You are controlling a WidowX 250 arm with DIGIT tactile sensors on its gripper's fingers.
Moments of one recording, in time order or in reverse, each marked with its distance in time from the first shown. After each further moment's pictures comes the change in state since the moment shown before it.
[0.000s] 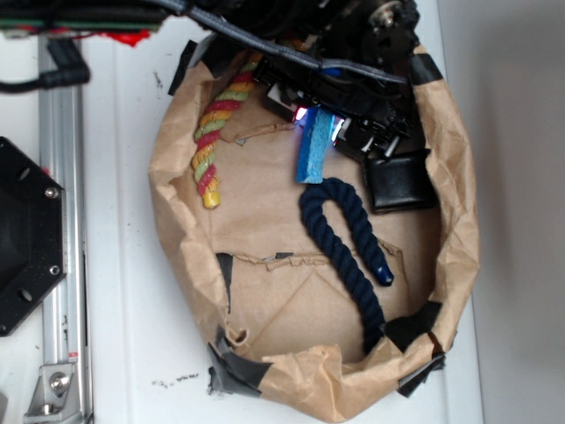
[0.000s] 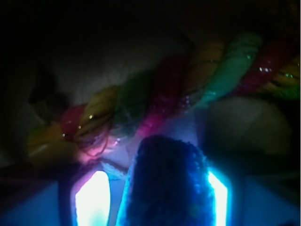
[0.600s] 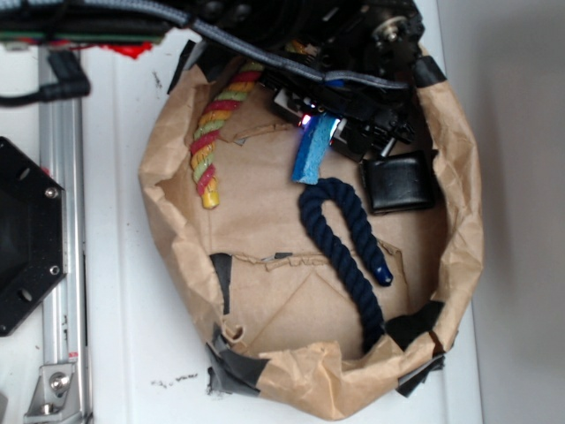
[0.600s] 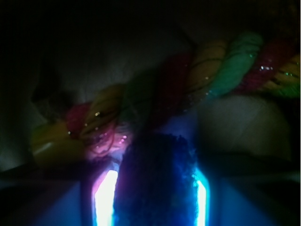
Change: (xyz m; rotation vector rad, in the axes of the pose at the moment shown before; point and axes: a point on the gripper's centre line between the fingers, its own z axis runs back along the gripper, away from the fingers) arm -0.002 -0.002 0.003 0.026 -0.024 -0.035
